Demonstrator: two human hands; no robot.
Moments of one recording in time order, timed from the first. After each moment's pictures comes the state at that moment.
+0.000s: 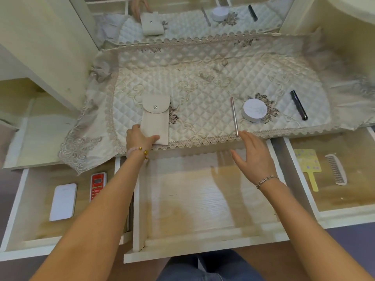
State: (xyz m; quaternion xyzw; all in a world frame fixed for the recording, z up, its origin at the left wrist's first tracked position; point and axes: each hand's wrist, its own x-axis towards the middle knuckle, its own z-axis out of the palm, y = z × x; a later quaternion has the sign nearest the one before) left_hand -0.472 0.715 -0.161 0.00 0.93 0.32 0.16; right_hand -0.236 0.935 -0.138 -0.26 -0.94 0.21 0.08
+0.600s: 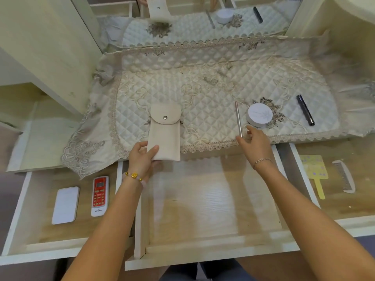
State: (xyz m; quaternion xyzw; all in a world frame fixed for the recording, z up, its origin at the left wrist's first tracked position) left_hand -0.419 0.702 -0.137 -0.12 0.70 0.67 0.23; right_hand -0.290 0.972 -0.155 -0.41 -0.85 0.33 0.05
